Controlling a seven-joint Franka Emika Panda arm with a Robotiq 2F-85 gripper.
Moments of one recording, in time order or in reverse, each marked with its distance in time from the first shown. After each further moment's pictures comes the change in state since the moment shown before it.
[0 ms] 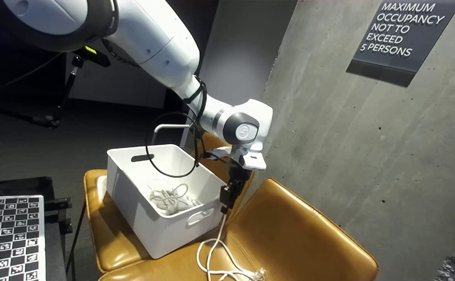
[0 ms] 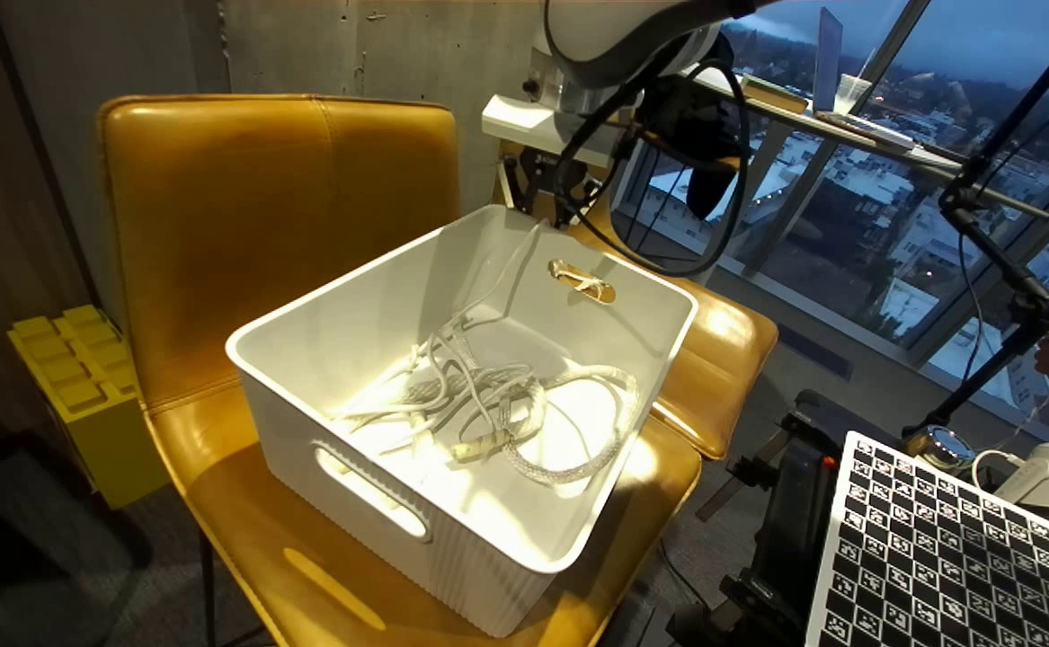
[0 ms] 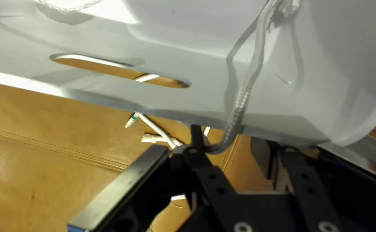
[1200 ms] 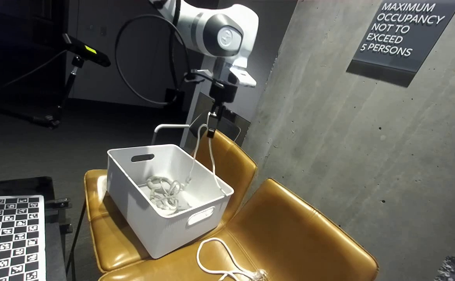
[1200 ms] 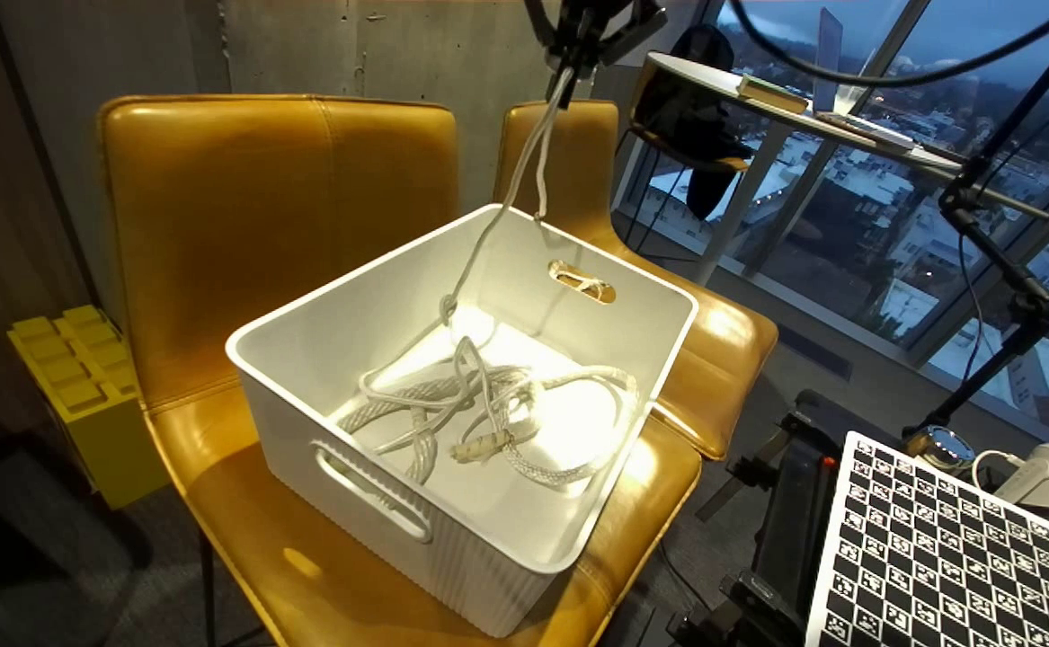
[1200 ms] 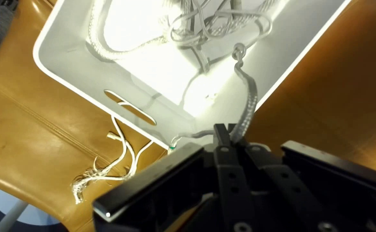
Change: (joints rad) arm 0.073 -0.516 0.131 -0.343 -0.004 -0.073 -0.317
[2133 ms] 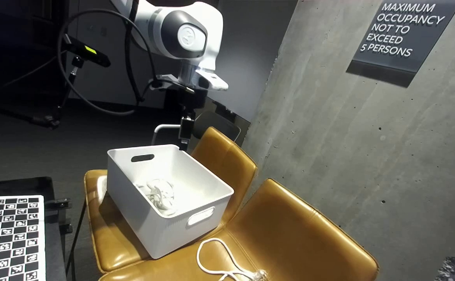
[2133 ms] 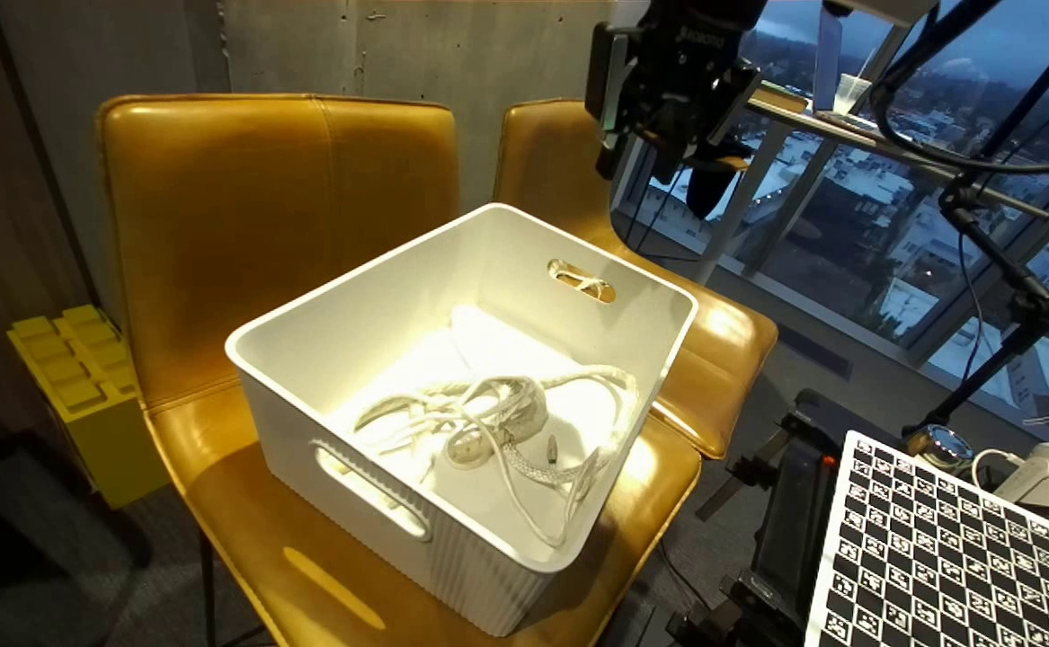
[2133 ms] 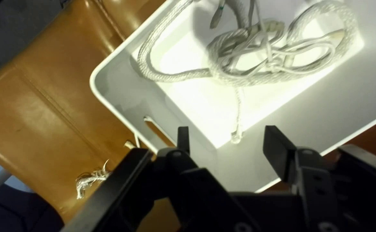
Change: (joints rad) arm -0.013 -0.228 0.036 -0.428 -0.116 0.188 -0.135
